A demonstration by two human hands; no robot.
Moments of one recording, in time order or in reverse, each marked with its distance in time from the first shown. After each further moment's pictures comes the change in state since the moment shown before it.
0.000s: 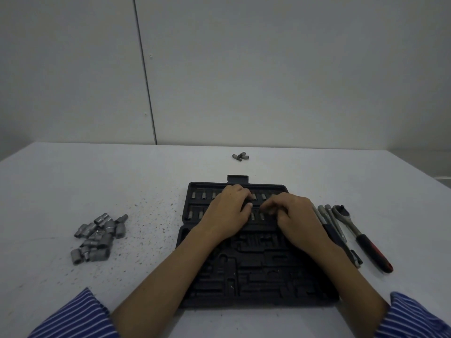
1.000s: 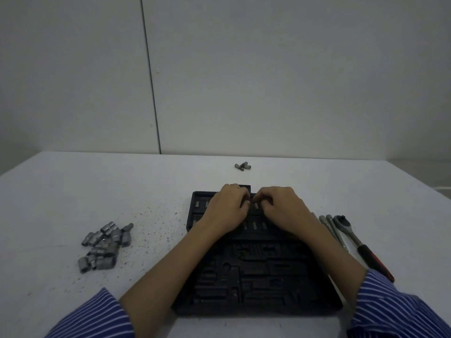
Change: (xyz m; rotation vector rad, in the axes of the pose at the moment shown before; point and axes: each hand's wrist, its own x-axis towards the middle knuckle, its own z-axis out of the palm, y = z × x) left_hand 0.020 -0.007 -0.012 0.061 0.024 -0.055; right_hand 0.044 -0.013 0.003 -0.164 -0.136 0.091
